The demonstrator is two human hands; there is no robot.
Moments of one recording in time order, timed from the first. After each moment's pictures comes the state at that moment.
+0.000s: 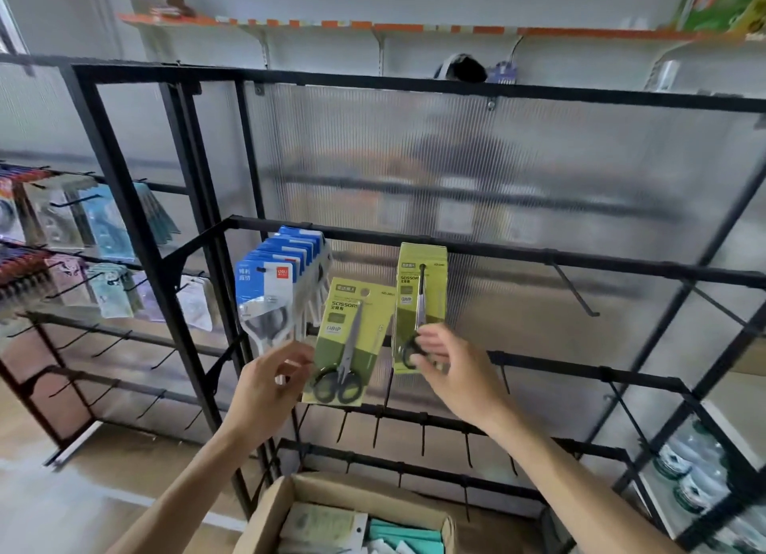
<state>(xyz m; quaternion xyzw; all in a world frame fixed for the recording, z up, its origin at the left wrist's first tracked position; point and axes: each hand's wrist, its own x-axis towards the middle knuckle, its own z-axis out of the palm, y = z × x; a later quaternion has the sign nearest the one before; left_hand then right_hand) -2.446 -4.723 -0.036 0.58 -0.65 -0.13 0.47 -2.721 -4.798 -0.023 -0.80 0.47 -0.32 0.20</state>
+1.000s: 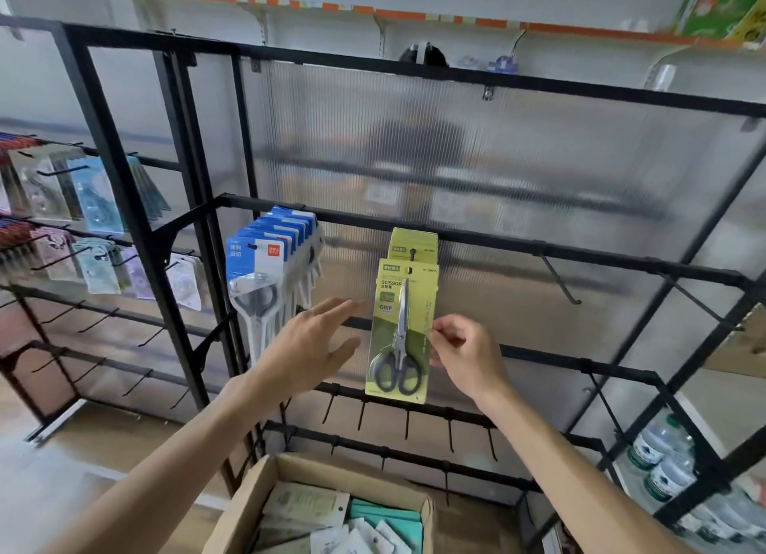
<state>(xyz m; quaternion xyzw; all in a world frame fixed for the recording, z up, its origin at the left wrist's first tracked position) -2.494 -4.743 -0.002 0.54 -0.79 -0.02 0.30 -2.744 -4.793 -0.022 -0.67 0.51 -0.43 0.34</state>
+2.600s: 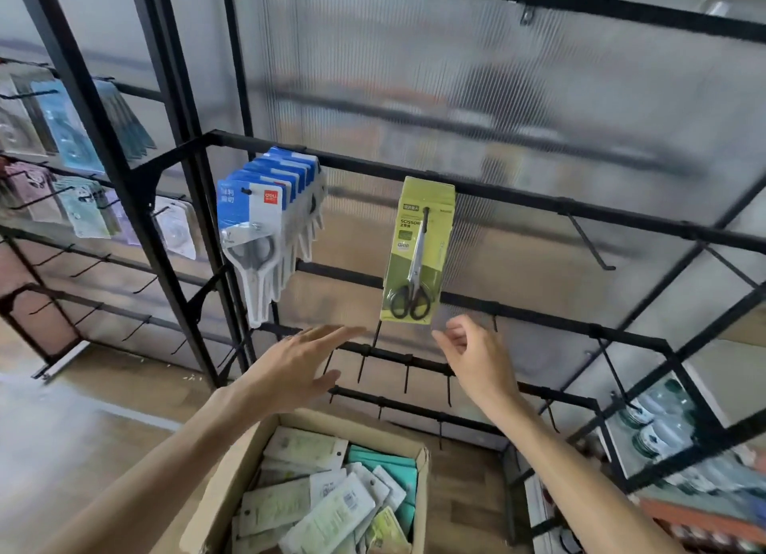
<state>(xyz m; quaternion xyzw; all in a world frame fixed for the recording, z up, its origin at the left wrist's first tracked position) -2.474 -4.728 -0.084 0.56 -0.80 -0.13 0.16 -2.761 -4.802 -0.098 -0.76 0.56 -0.30 0.12</state>
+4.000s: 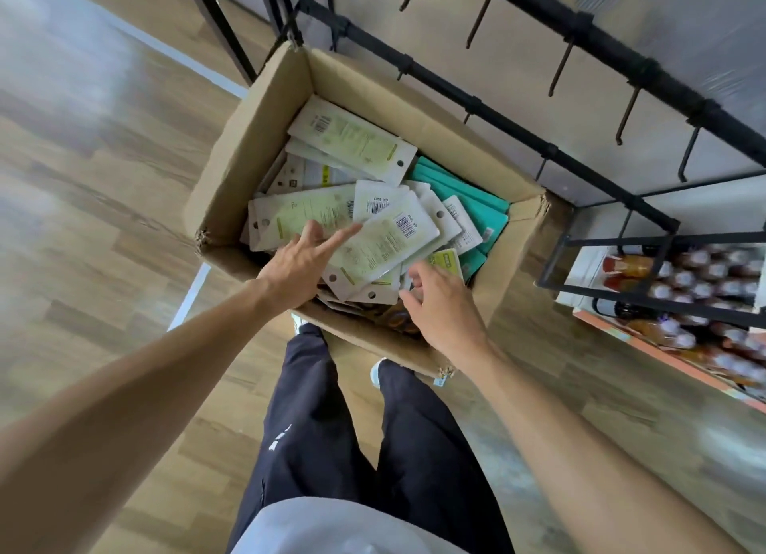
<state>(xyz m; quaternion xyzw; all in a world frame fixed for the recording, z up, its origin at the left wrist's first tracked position) -2.481 -4.606 -0.511 0.69 -0.64 -0.35 -0.03 -2.708 -4.671 -0.438 -0.77 0.51 0.13 0.35</state>
